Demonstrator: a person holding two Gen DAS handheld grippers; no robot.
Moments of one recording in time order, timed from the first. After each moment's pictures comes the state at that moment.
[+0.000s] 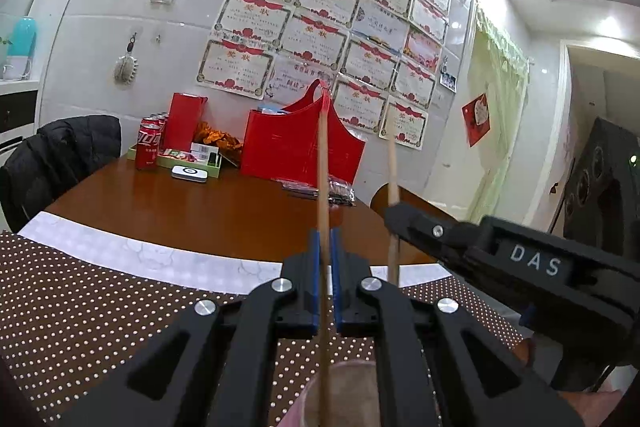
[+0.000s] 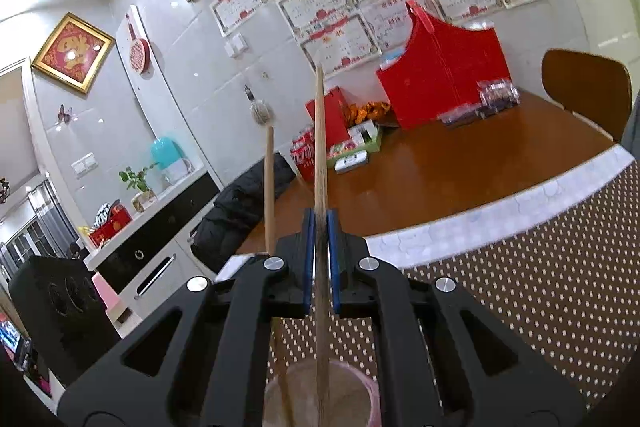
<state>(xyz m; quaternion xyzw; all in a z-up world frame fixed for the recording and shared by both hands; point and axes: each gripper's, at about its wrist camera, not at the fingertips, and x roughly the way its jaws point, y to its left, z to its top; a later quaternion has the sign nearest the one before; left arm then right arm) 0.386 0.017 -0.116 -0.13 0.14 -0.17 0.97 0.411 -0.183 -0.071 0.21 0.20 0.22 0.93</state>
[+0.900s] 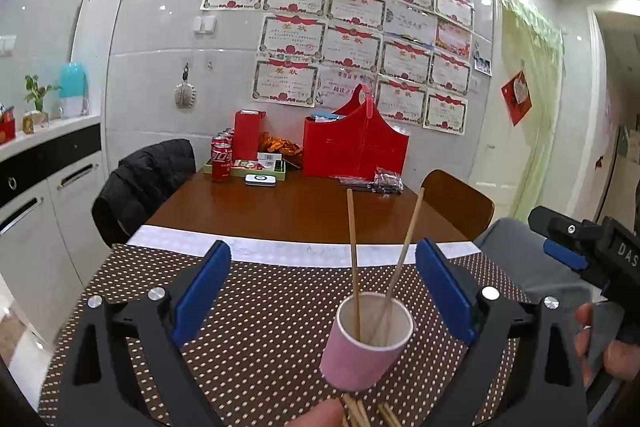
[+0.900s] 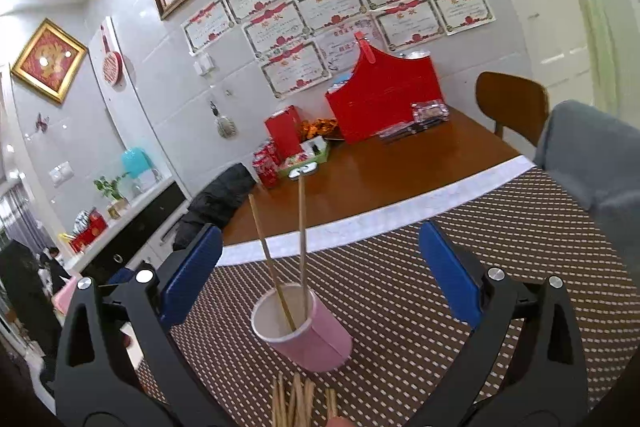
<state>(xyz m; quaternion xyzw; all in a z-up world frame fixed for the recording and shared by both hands) 0.263 0.035 -0.044 -0.06 0.17 -0.06 0.98 0.287 -0.248 -0.013 0.19 0.20 0.12 0.95</state>
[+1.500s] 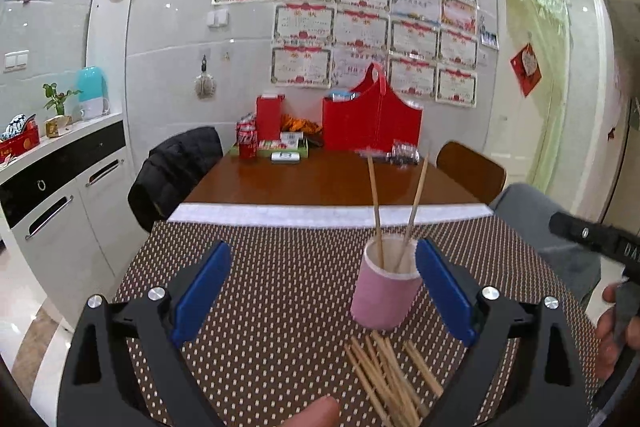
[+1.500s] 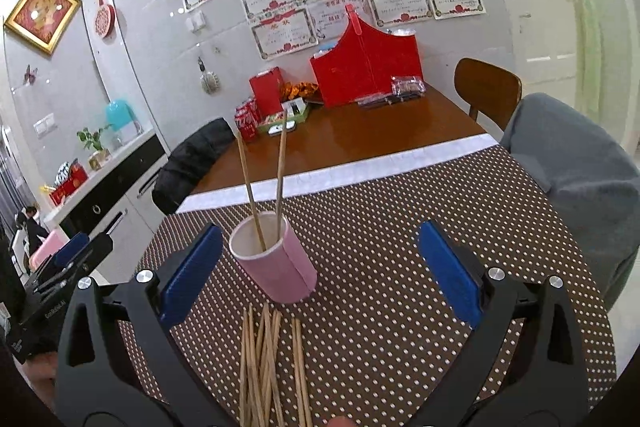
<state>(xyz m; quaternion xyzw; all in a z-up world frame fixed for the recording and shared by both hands) 0.206 0.048 -0.054 -0.02 0.21 -0.03 0.98 0.235 -0.250 -0.028 0.13 0.26 0.10 0.95</state>
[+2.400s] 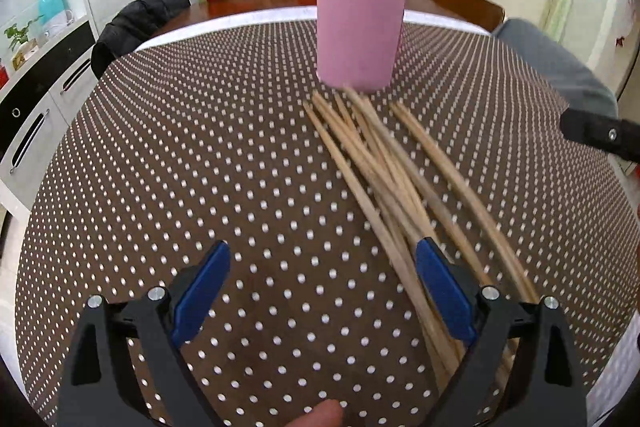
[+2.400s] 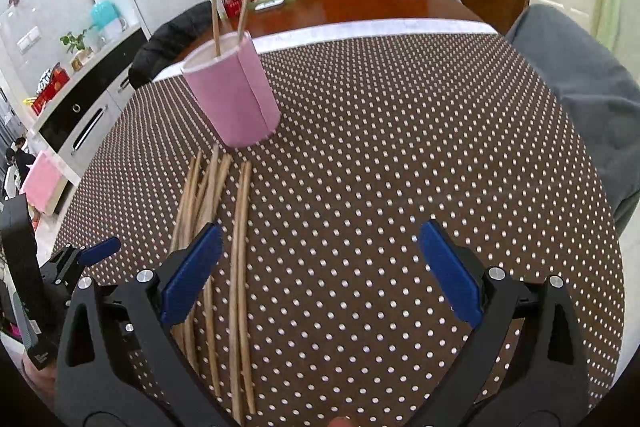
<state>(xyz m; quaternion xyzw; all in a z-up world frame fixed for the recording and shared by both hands) 0.174 0.002 -0.222 0.03 0.45 -0.05 0.89 0.212 -0.246 -0.144 0.07 0.43 0.12 0.89</state>
